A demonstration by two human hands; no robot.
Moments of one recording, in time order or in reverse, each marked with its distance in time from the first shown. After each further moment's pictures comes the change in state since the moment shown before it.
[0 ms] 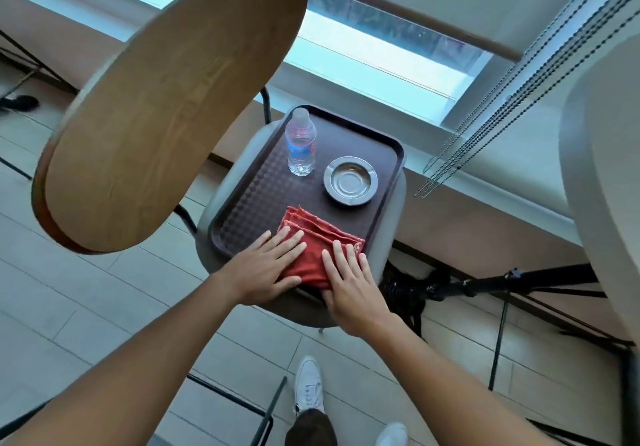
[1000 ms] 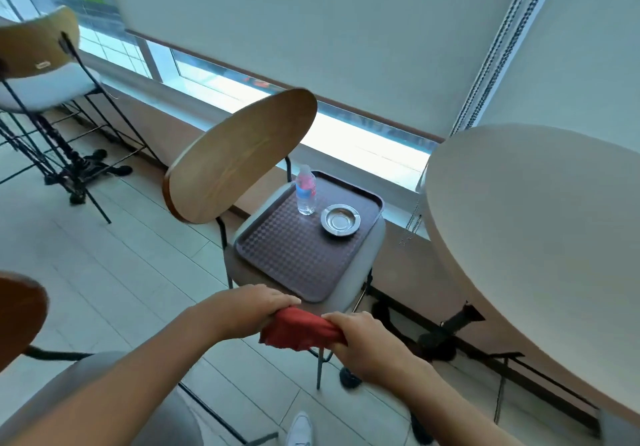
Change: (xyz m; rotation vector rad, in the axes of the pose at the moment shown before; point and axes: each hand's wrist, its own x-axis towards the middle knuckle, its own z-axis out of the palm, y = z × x) left_hand -0.142 0.165 -0.107 -0.113 0.038 -0.083; right_hand -0.207 -0.012 -0.119 0.250 -0.062 -0.169
